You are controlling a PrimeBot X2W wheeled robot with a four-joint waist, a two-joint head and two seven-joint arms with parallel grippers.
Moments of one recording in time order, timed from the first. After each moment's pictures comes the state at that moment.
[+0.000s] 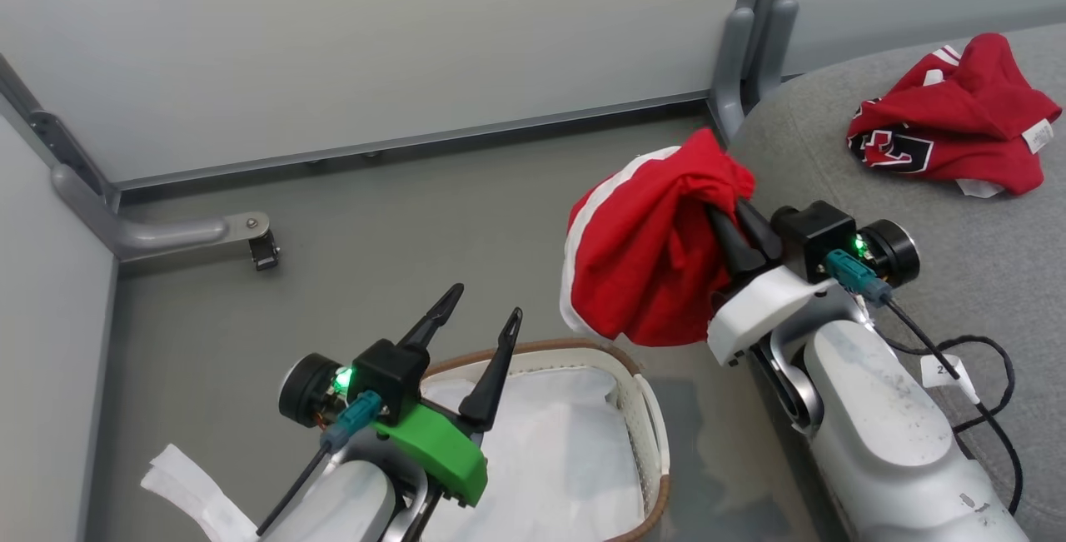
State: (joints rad) left arm -0.36 0.23 -0.74 0.35 -0.49 -0.01 -0.26; right arm -0.53 -0.08 0.29 0.50 0.15 0.13 -0.26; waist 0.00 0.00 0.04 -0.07
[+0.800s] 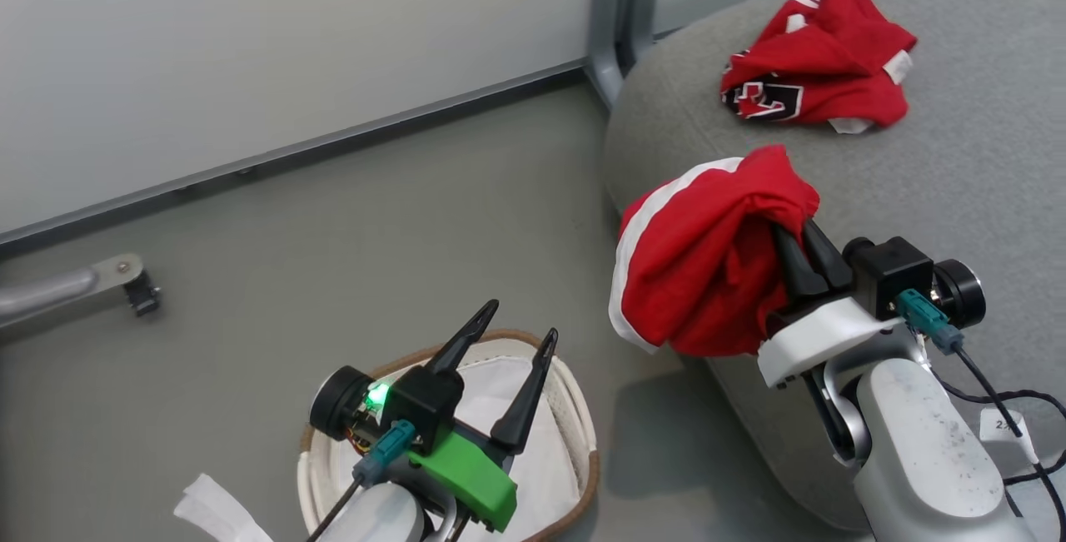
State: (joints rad) left arm -0.28 0.15 -0.67 0.31 -0.35 -0.08 -0.26; right arm -0.38 -0.09 0.14 0.34 0.10 0.13 -0.26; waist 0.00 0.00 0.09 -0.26
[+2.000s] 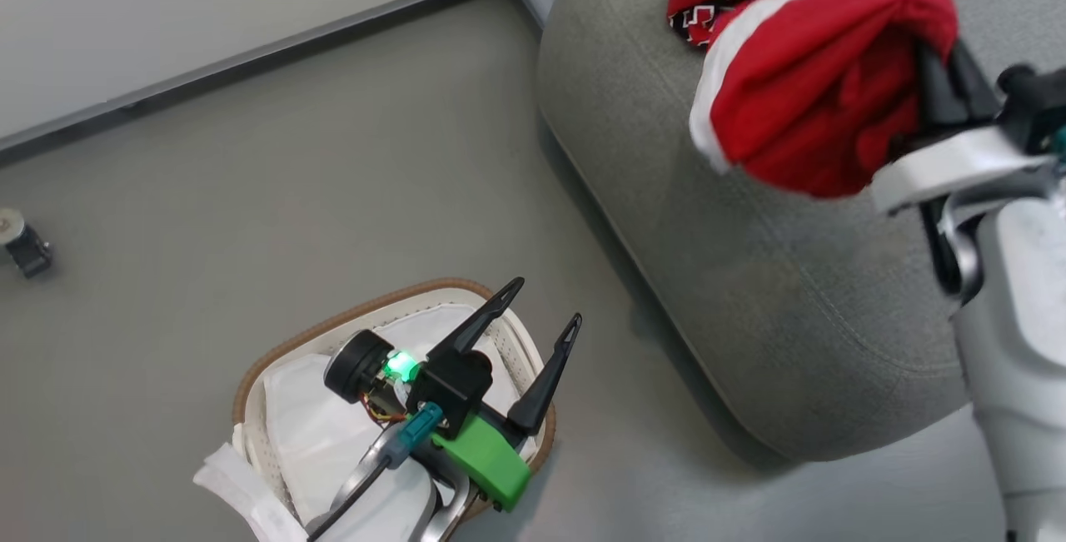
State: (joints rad) left arm -0.35 0.14 -0.69 0.33 -0.25 -0.12 -0.26; right arm -0.63 -0.18 -0.01 0.39 0.09 0.13 -0.26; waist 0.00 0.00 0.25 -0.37
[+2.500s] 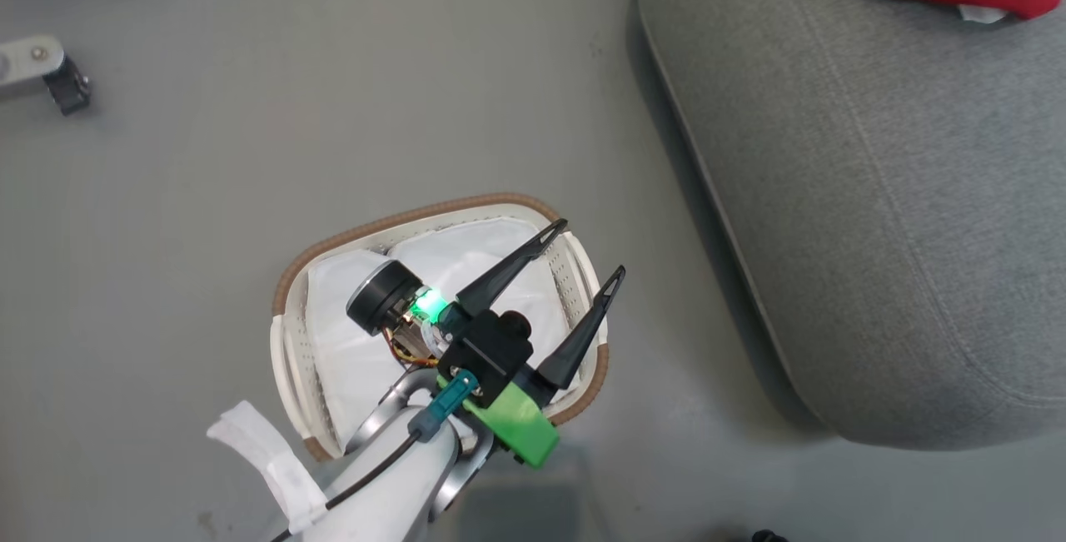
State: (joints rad) left arm -0.46 0.14 -0.74 0.28 -0.18 -0.12 -0.26; right arm -1.10 -0.57 -0.15 0.55 0.15 0.13 -0.10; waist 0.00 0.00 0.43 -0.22
